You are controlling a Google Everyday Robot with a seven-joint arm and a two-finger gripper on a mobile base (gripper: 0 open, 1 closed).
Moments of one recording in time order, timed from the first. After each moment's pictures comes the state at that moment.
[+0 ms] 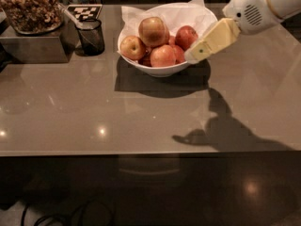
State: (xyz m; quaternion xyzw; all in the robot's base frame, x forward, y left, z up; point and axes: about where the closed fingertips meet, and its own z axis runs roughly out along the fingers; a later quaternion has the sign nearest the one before) arm 0.556 -0.142 1.006 -0.43 0.81 0.12 0.38
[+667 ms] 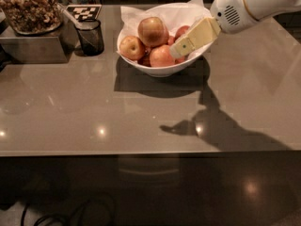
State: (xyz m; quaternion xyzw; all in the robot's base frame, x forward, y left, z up) arm 0.584 -0.114 1.001 -0.41 0.81 0.13 0.40
